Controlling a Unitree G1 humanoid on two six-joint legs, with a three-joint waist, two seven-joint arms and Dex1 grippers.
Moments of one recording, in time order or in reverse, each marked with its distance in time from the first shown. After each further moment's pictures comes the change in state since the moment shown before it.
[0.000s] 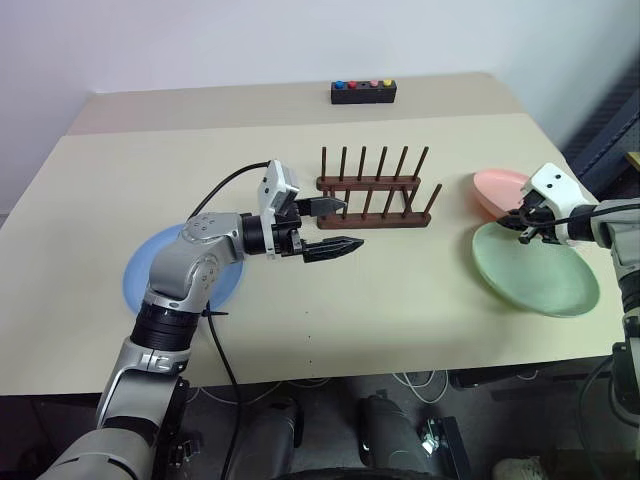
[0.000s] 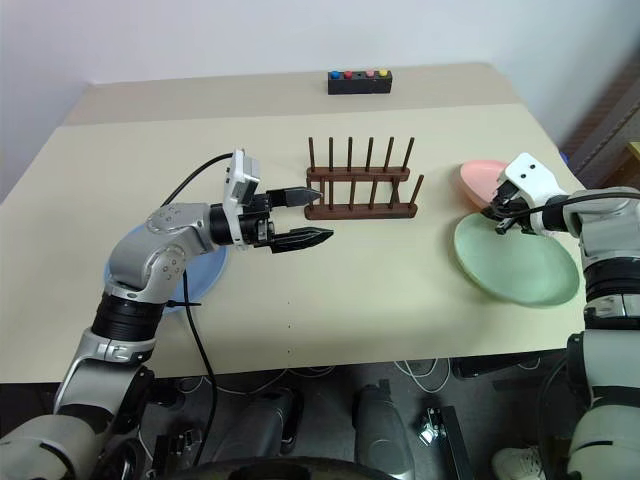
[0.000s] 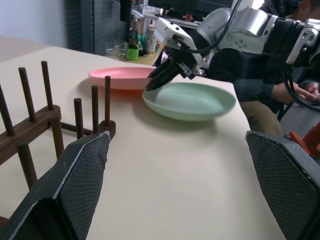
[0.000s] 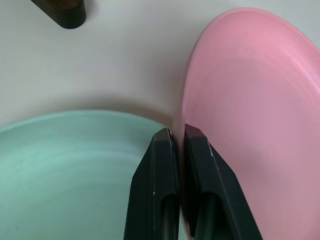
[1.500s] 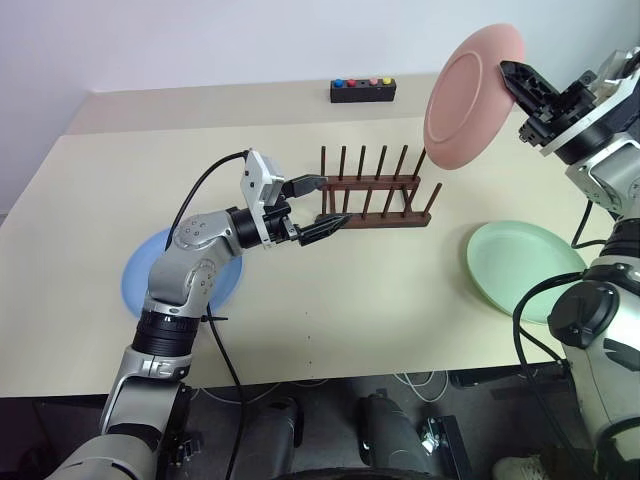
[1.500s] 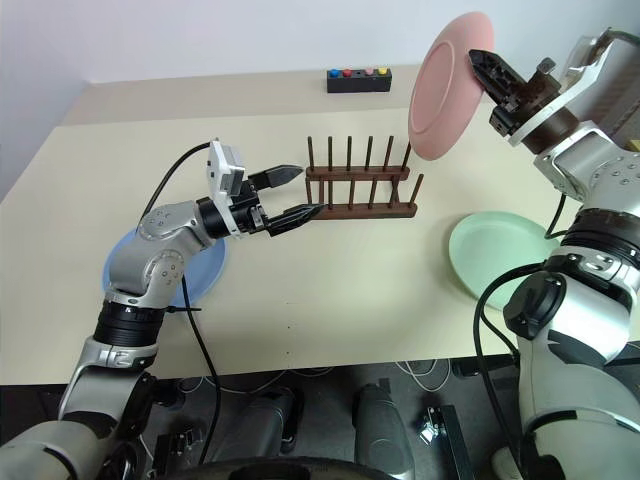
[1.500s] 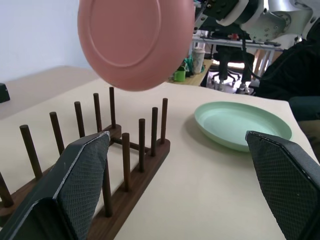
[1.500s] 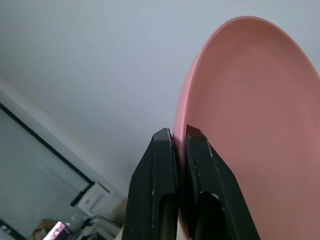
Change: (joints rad) left arm 0.039 -0.028 0.050 0.002 0.041 -0.161 0.136; right arm -0.259 0.280 -0.701 -0.162 0.907 0.849 -0.383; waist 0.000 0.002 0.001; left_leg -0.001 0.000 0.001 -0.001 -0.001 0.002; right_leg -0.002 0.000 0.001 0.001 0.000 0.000
